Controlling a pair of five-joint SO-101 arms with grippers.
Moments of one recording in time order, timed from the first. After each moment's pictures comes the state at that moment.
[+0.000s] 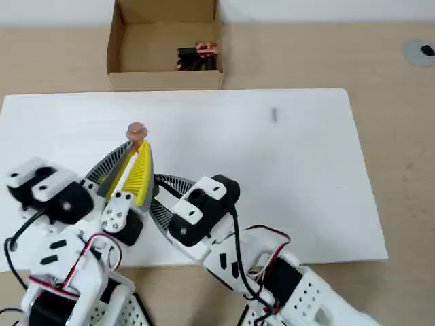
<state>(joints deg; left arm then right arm) 18.9 -104.4 65.6 41.7 0.7 -56.1 -88.7 85.1 17.3 -10.5</state>
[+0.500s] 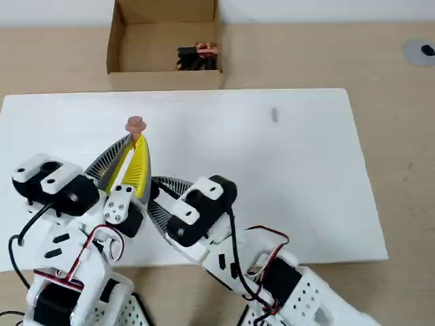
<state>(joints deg) 18.0 -104.5 67.5 42.4 -0.1 -56.3 -88.6 85.2 17.4 -10.6</state>
